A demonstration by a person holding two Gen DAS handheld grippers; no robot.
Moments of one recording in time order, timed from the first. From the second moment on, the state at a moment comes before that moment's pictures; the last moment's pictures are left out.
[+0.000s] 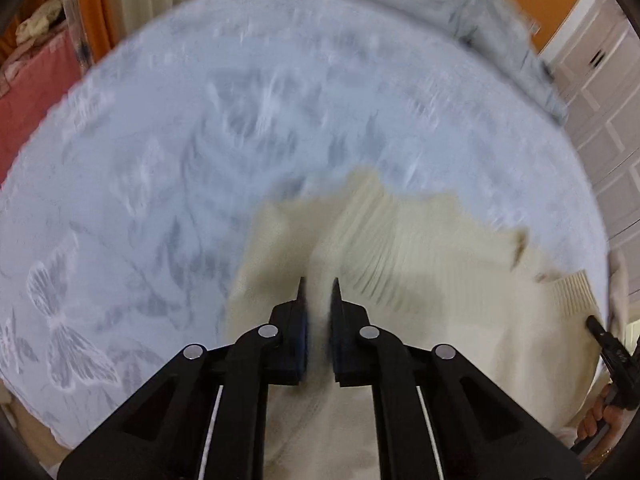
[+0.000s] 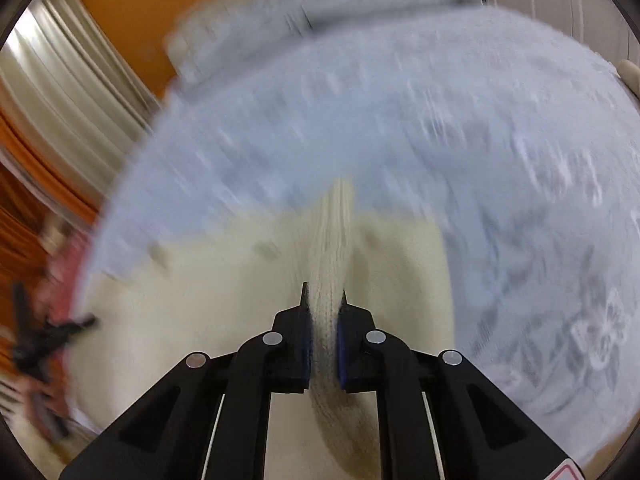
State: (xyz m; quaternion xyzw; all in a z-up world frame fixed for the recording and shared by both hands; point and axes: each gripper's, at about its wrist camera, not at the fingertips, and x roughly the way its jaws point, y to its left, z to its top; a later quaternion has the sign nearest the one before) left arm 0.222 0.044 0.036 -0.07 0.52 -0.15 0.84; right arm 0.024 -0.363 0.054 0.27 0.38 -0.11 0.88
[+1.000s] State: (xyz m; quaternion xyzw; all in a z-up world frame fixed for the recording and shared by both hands) left arm 0.112 0.051 -0.001 -0.05 0.53 -0.17 0.83; right arm -0.006 -0.243 0.011 0.19 0.50 -0.07 0.84
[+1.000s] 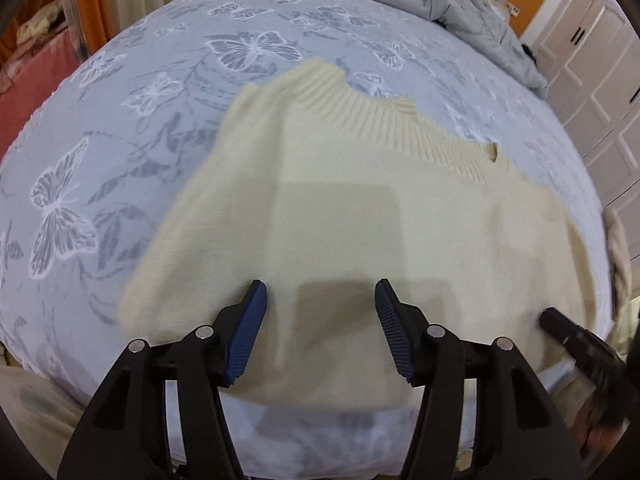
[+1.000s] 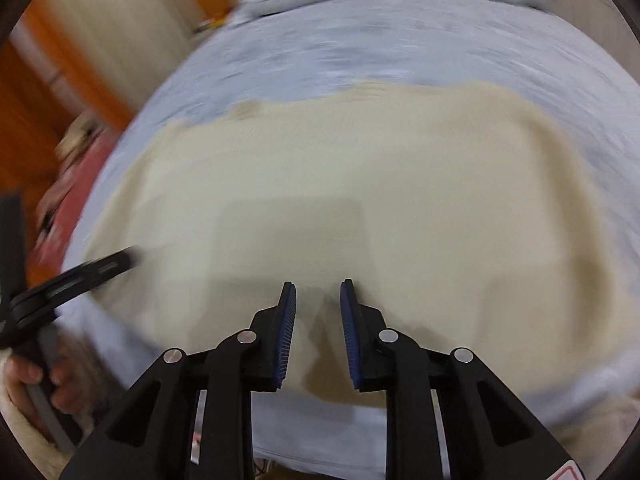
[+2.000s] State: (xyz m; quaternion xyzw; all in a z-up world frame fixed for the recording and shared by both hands) left arm 0.098 0.135 -0.016 -0.19 0.54 -0.05 0.82; right arm -0.089 -0.346 0.021 0.33 0.45 -0.24 0.80
